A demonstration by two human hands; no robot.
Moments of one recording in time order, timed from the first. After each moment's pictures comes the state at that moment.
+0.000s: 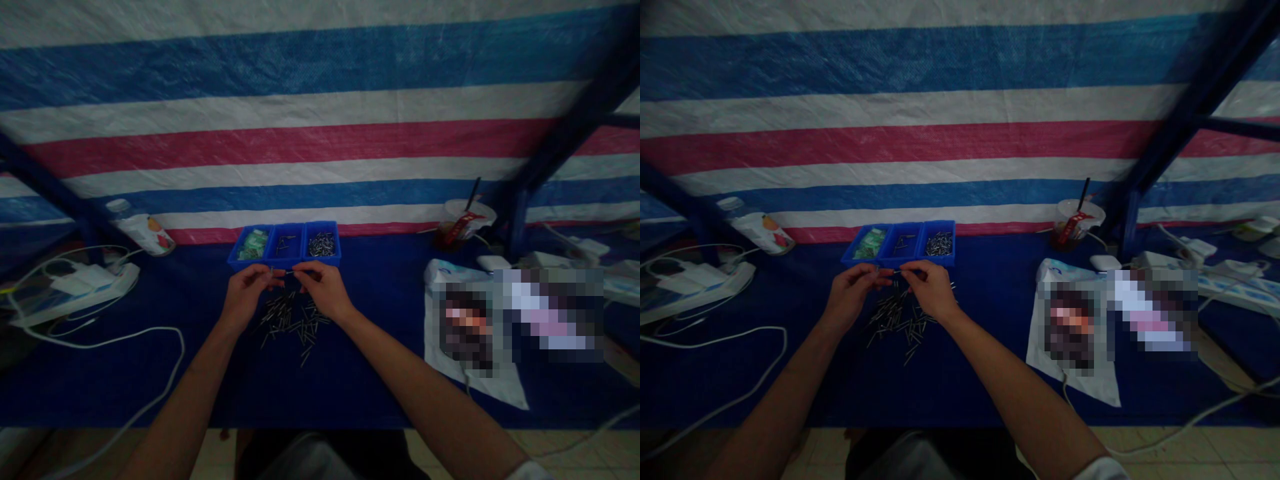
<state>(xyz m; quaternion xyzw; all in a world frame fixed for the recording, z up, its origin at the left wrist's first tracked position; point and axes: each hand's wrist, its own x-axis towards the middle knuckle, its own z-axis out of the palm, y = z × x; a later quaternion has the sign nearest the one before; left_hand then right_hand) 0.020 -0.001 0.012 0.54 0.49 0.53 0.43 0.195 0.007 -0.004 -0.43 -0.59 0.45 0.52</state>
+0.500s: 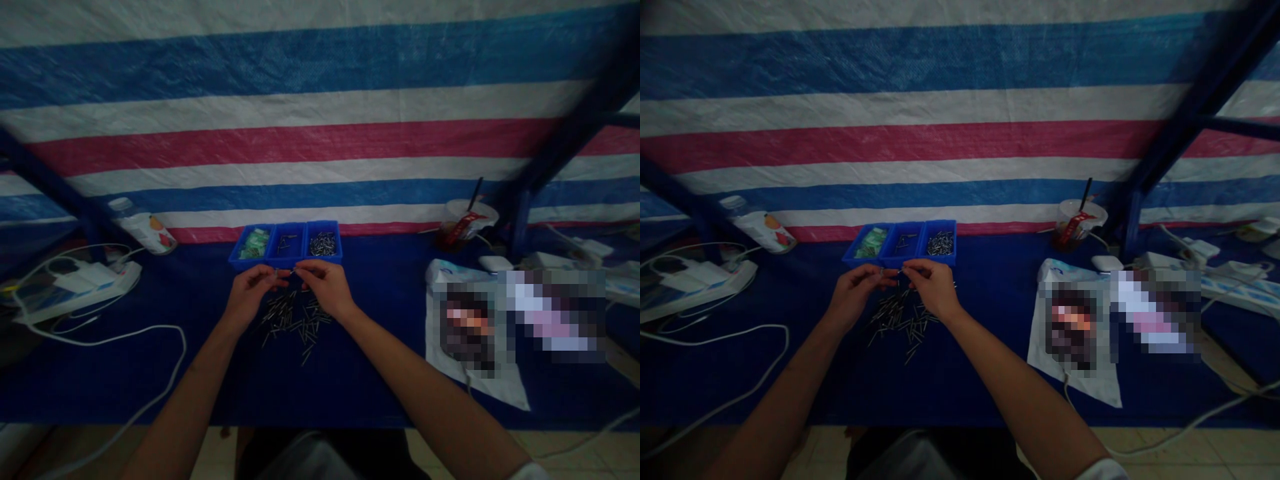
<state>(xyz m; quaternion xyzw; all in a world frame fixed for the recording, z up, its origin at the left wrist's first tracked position) 0.021 -0.003 0.014 0.55 0.48 0.51 0.46 0.195 0.008 0.002 -0.42 -0.52 0.51 0.54</state>
